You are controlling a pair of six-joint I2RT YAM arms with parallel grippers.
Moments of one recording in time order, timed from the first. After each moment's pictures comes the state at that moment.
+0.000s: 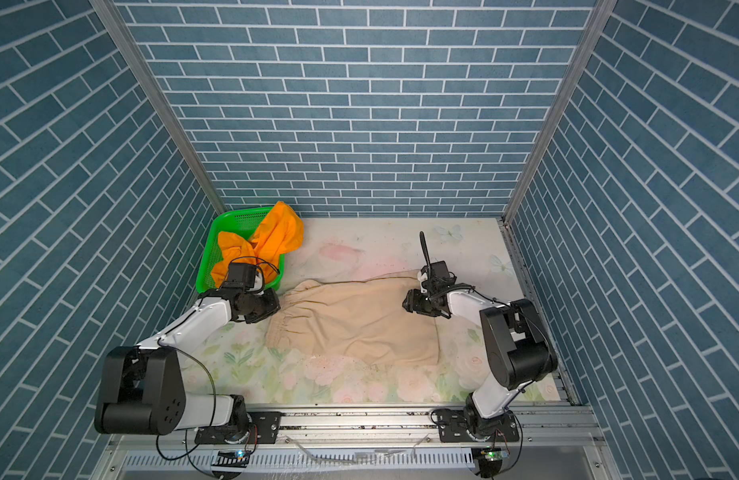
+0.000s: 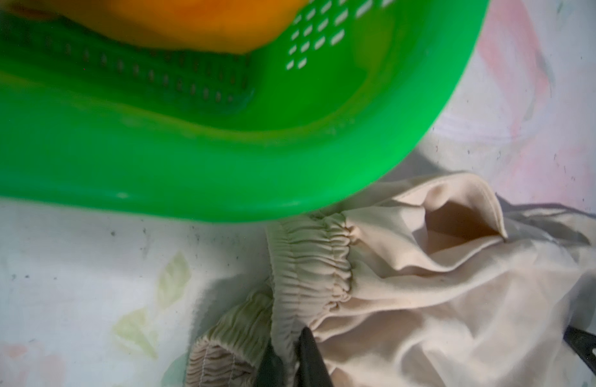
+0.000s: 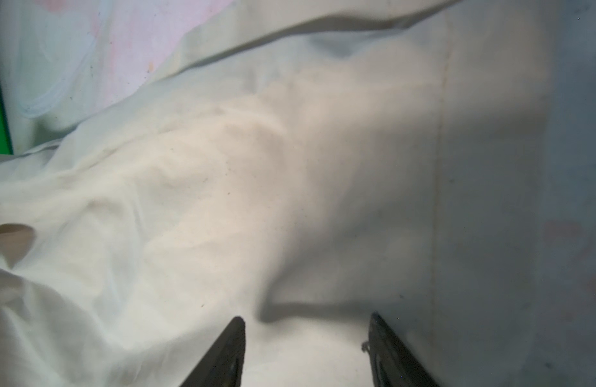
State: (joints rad) left arm -0.04 1.39 0.81 -0.52 0.18 -0.49; right arm 0.35 1.65 0.85 -0.26 -0.33 0.42
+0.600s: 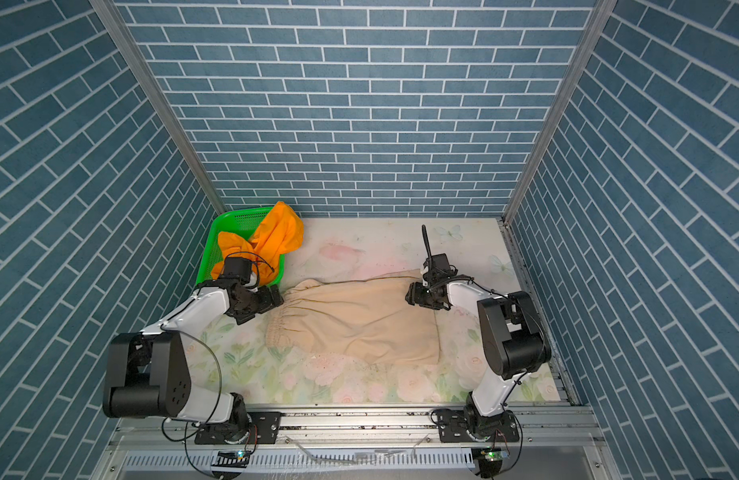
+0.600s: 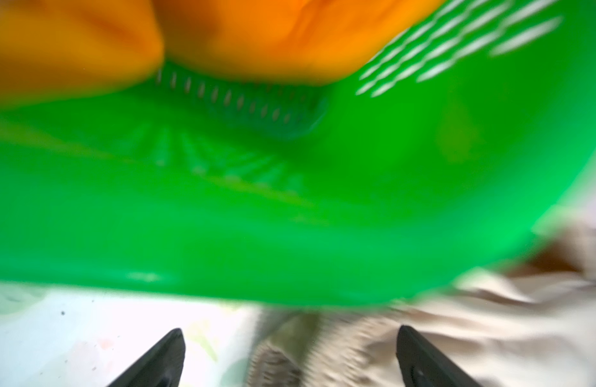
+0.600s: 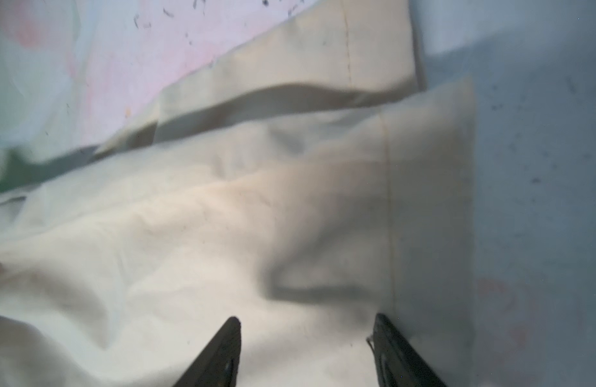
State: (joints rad) left arm 0.01 1.42 0.92 -0.65 0.16 -0.43; right arm 0.33 1.68 0.94 -0.36 -0.28 0.35
